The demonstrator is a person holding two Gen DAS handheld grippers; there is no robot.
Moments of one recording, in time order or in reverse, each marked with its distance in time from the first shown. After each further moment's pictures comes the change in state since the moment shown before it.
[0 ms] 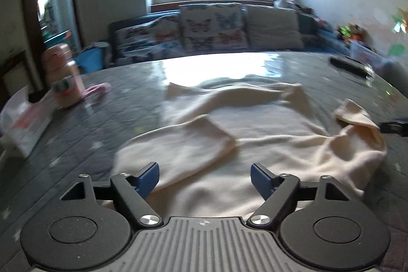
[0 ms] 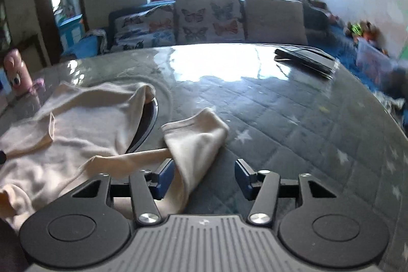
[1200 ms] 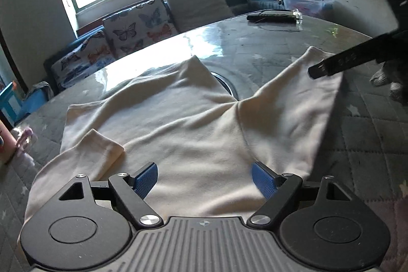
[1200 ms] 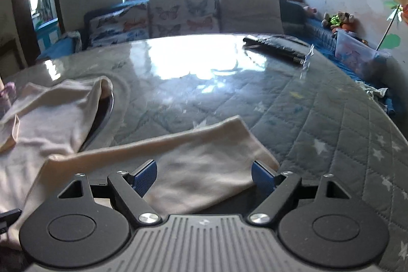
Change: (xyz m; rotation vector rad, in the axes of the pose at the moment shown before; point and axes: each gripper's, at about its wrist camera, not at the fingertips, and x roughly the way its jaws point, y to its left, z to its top) left arm 0.026 -0.101 -0.020 0.303 0.032 -0.156; right arm 0.016 -0.036 -0.016 0.083 0.010 -0.087
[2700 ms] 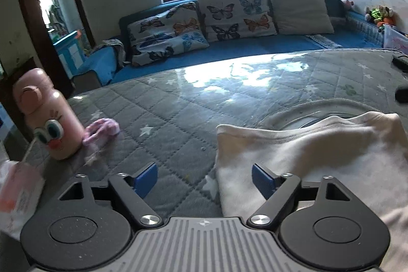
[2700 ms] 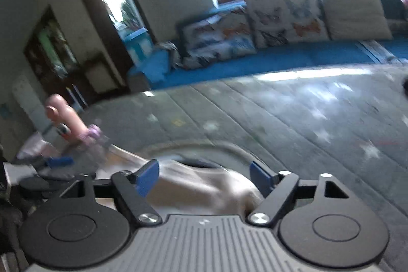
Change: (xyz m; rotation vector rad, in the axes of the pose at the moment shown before) left arm 0.089 0.228 0.056 -0.296 0.067 0.271; right arm 0.094 0.095 0.136 -0.011 0.023 0.512
